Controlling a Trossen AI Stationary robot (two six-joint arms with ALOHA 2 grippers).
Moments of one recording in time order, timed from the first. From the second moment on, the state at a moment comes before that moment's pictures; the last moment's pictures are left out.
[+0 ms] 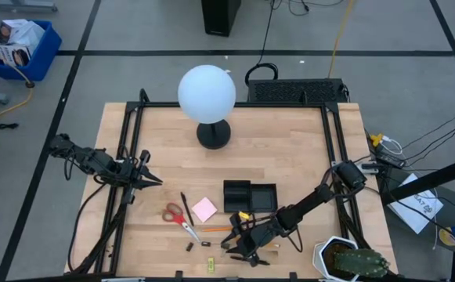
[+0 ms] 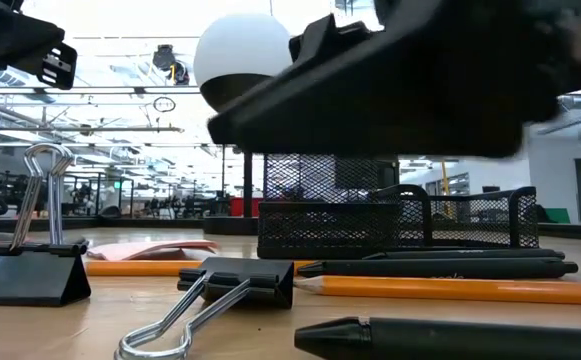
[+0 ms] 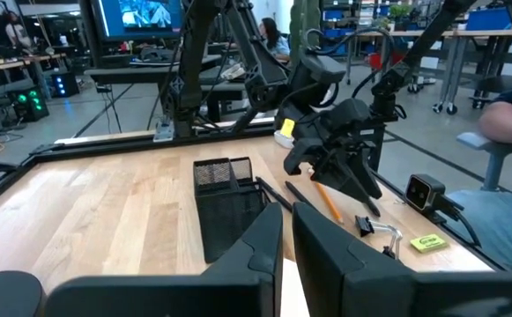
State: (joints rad) left arm -0.45 0.02 0.19 -0.23 -0.18 0.02; right arm 0.54 2.08 1.04 0.65 0.18 -0.19
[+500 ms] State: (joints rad) left arm -0.45 0.02 0.19 -0.24 -0.18 0.02; right arm 0.51 2.15 1.18 0.62 0.18 -0.07
